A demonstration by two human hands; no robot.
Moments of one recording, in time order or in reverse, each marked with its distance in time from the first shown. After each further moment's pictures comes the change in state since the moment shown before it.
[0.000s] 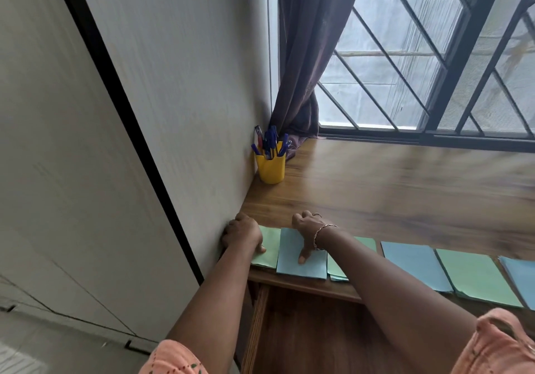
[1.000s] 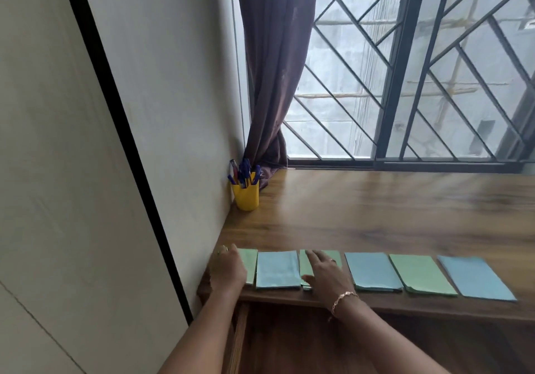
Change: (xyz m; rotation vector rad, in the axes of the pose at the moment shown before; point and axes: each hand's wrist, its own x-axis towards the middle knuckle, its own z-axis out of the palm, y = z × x) left_hand -0.036 -0.019 0.030 -0.025 0.391 0.338; right_hand -0.112 0.019 0.052 0.285 0.472 0.144
